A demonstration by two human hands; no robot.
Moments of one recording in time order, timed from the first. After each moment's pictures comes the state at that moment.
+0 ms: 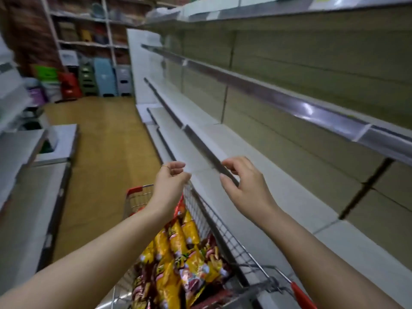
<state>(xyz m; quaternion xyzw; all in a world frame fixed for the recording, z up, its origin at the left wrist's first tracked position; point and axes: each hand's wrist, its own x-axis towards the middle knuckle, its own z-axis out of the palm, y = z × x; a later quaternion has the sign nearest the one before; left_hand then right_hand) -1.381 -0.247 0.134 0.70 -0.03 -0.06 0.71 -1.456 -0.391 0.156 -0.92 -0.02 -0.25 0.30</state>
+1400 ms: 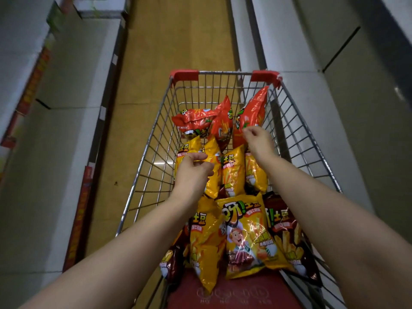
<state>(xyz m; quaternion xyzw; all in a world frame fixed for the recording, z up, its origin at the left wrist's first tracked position) -1.216 -0.223 -0.181 0.70 0.28 -0.16 0.64 -1.116 -0.382 -0.261 -0.87 0.18 0.06 0.46</state>
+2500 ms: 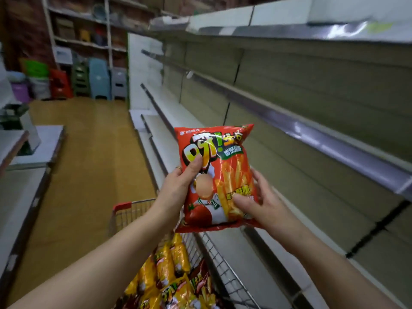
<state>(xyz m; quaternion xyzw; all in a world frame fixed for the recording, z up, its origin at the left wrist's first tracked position) -1.320 -0.256 0.170 0.54 -0.15 -0.21 0.80 -1.418 -0.407 0.186 -0.78 0.04 -0.09 0.62</state>
